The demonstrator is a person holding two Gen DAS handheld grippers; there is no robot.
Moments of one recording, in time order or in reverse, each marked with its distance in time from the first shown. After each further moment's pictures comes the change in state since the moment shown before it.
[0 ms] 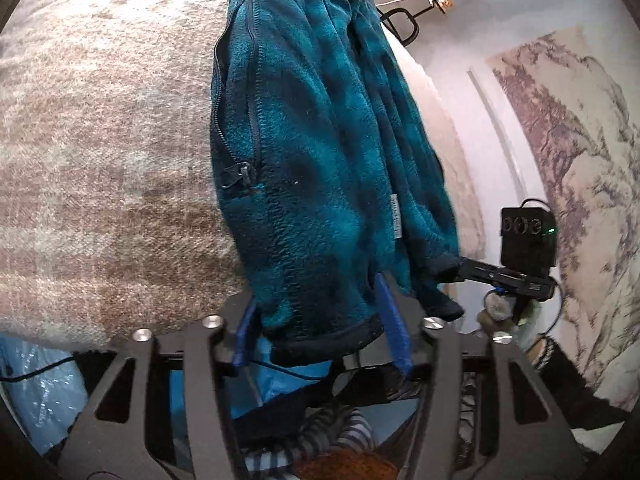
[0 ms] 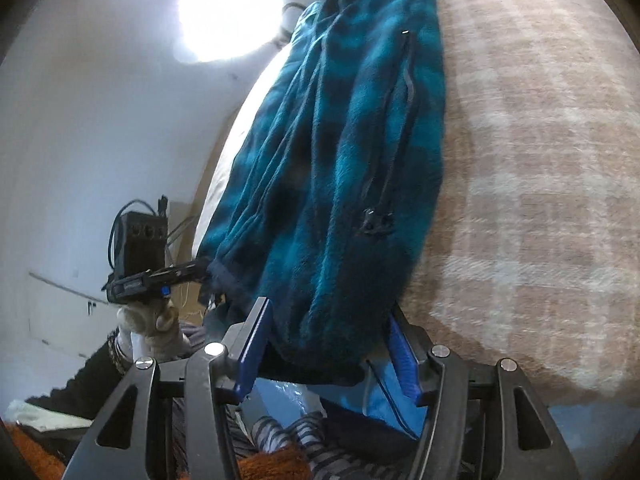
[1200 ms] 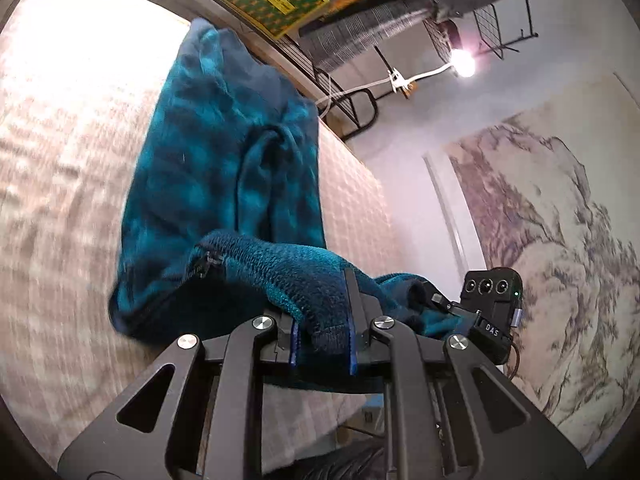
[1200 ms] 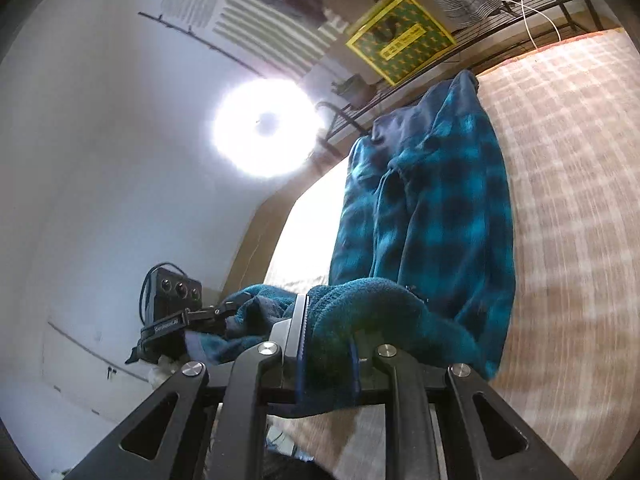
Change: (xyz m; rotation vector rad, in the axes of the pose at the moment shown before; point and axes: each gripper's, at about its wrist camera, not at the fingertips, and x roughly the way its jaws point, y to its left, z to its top) left arm -0.027 -0.050 0.197 -0.076 -0.224 -0.201; right arm -0.050 0.045 0.168 0.014 -0.338 0.084
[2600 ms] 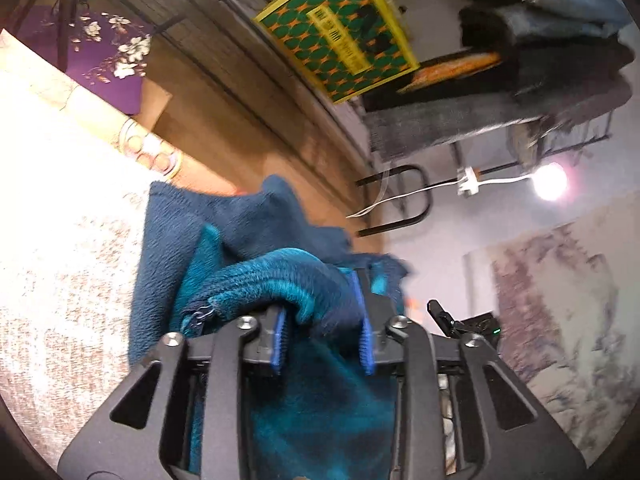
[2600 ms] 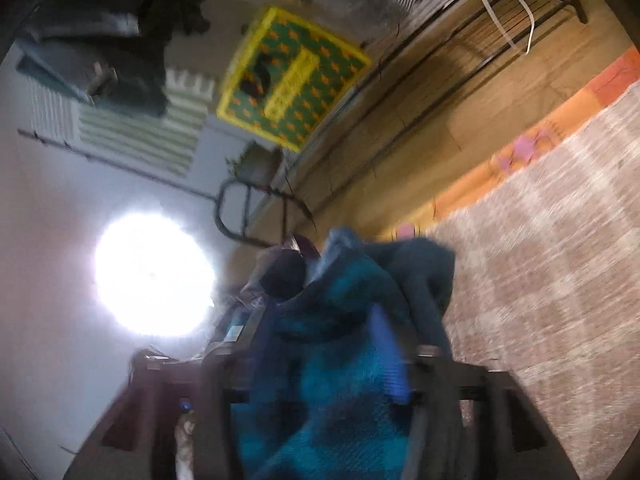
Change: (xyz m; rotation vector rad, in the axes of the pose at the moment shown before) left arm 0.160 0.126 0.303 -0.186 -0.094 0.011; right arm 0.157 -0.180 0.285 0.312 -0.129 -0.100
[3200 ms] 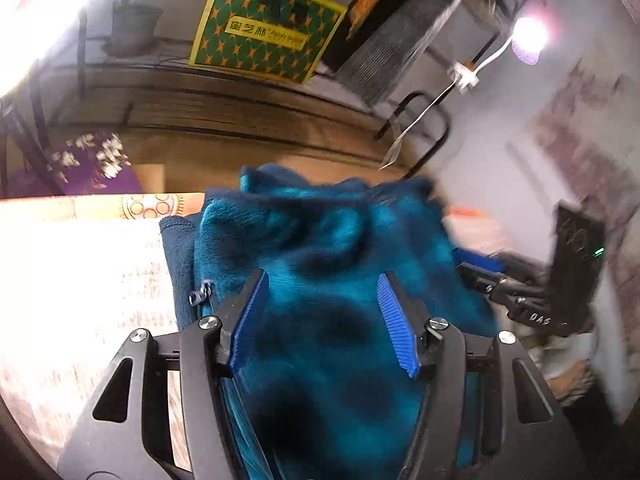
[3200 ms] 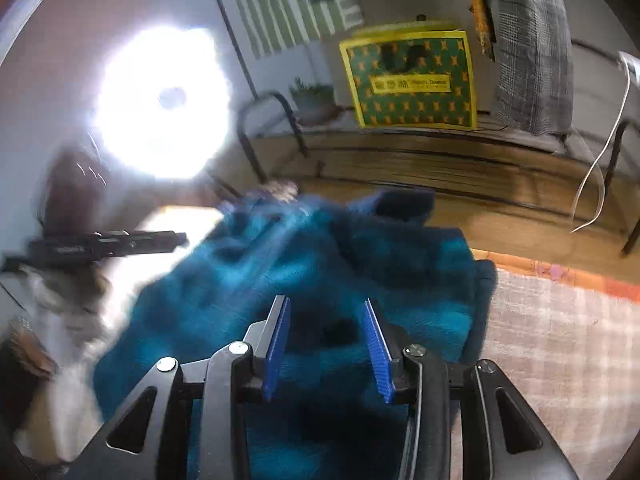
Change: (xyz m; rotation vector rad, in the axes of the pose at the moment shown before) left arm 0.010 -0.046 -0.046 0.562 0.057 0.299; right arm 0.028 0.092 -0.086 -0.819 0.093 -0.351
